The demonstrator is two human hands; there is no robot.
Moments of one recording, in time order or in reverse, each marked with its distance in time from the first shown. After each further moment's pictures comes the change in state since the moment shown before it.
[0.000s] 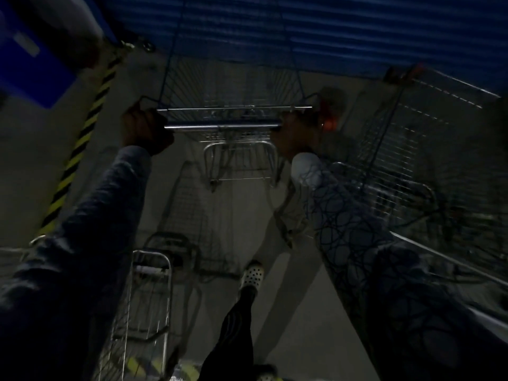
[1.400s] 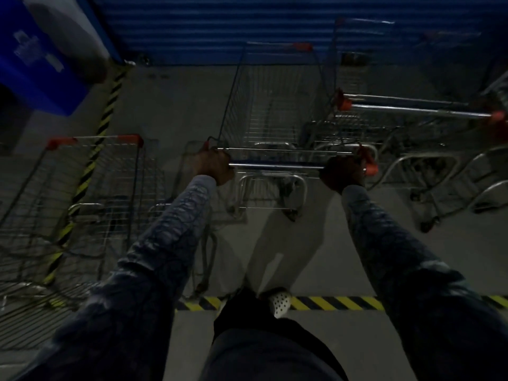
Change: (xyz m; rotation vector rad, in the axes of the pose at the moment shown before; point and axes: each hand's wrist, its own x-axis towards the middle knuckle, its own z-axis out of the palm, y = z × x) left_hand -0.466 0.099 0.000 0.253 -0.211 0.260; right_hand -0.527 0.144 -0.065 -0.436 -0.224 0.160
